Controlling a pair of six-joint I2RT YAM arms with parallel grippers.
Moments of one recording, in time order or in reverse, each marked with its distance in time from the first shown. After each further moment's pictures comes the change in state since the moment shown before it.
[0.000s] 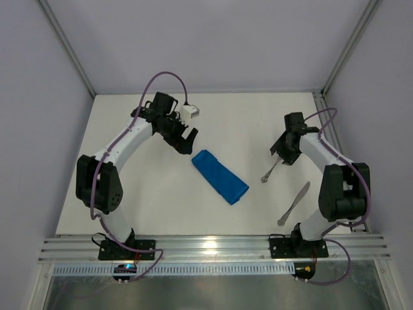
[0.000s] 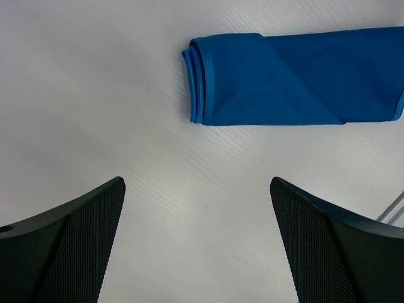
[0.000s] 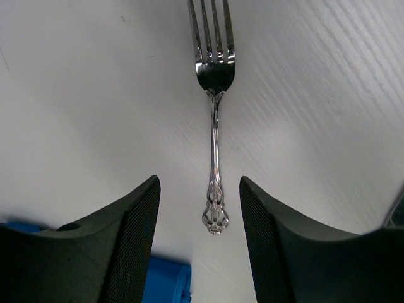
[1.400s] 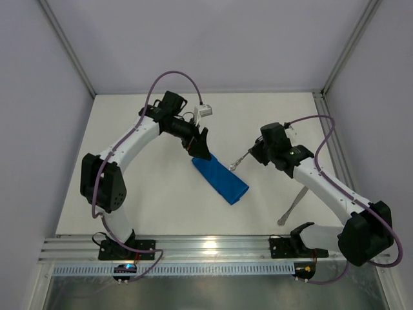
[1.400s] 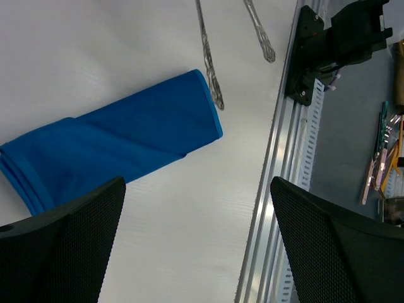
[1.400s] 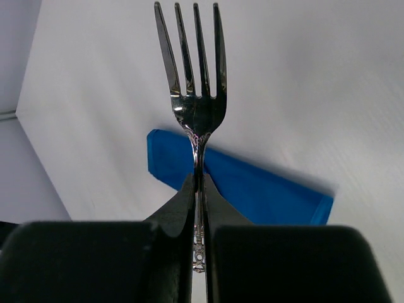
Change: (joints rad) left arm -0.065 0.031 0.064 -0.040 0.520 -0.030; right arm 0.380 -0.306 -0.099 0.146 0.096 0.415
